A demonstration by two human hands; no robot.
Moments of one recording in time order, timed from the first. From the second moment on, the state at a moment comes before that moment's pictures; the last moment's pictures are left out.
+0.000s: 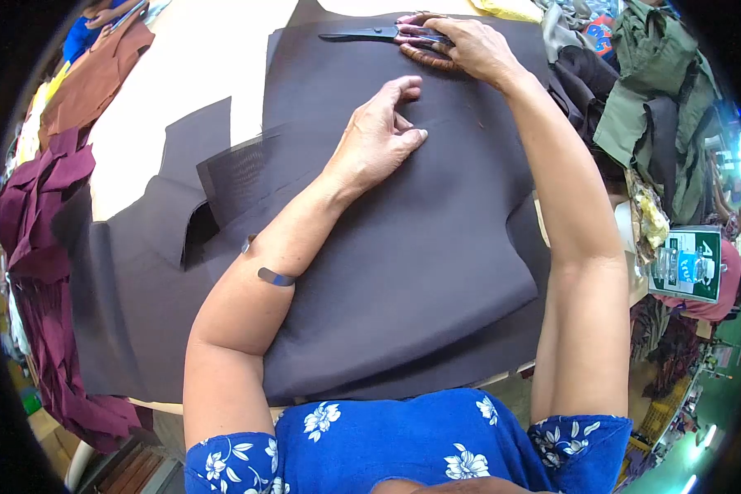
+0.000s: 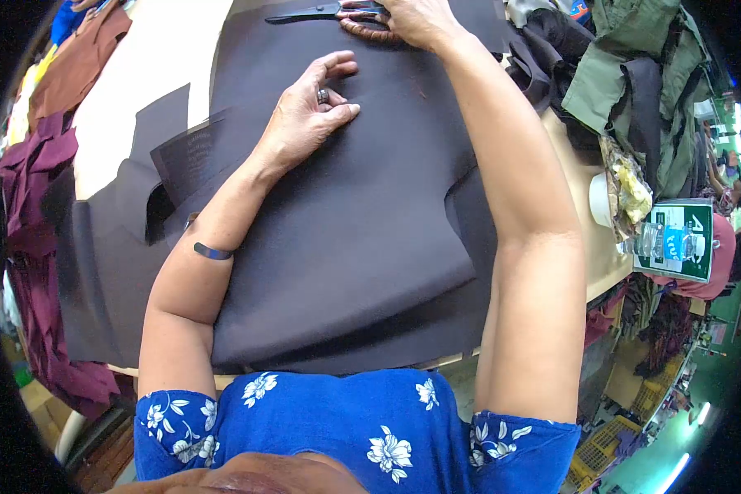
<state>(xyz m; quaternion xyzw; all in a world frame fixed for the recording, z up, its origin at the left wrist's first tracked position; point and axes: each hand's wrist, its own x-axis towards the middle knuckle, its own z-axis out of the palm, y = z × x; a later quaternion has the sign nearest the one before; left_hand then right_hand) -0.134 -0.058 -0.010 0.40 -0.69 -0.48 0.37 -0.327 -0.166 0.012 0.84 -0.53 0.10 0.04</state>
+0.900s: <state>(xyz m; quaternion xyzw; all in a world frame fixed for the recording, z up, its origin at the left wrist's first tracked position) -0.135 -0.052 -0.010 0.32 -0.90 -0.05 0.30 -0.225 0.196 0.141 0.18 0.02 0.77 -0.61</state>
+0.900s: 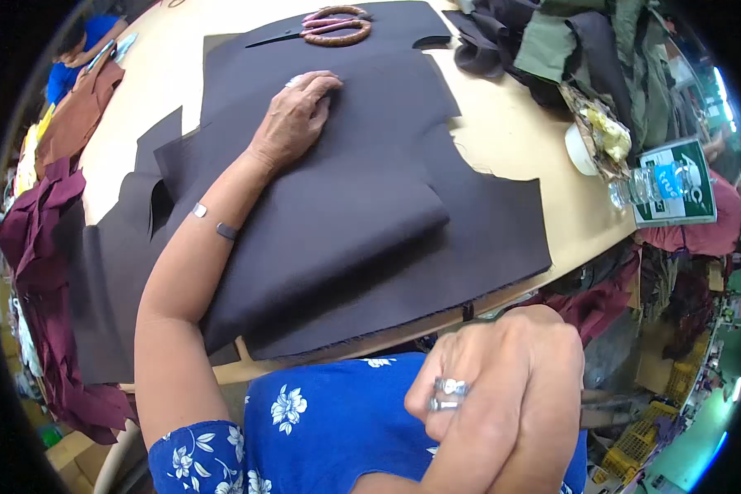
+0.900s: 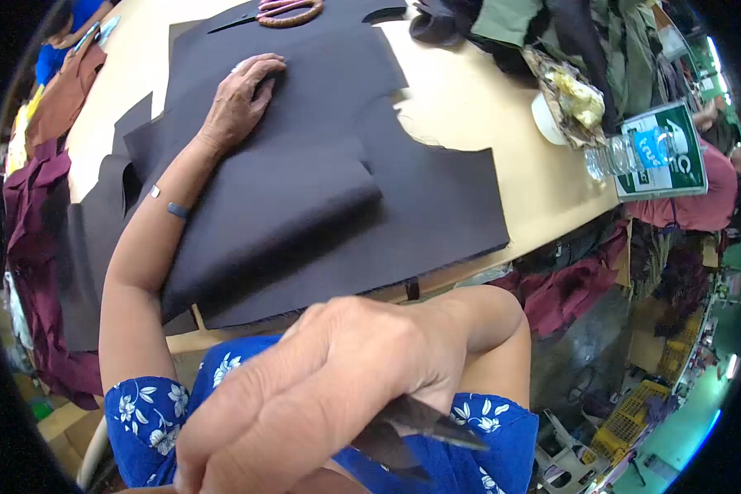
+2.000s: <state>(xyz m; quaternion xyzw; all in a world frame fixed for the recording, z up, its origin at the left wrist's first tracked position) -0.136 -0.052 -0.009 0.36 -0.90 0.01 0.25 -0.347 0.155 -0.005 0.77 -0.54 0.34 0.00</state>
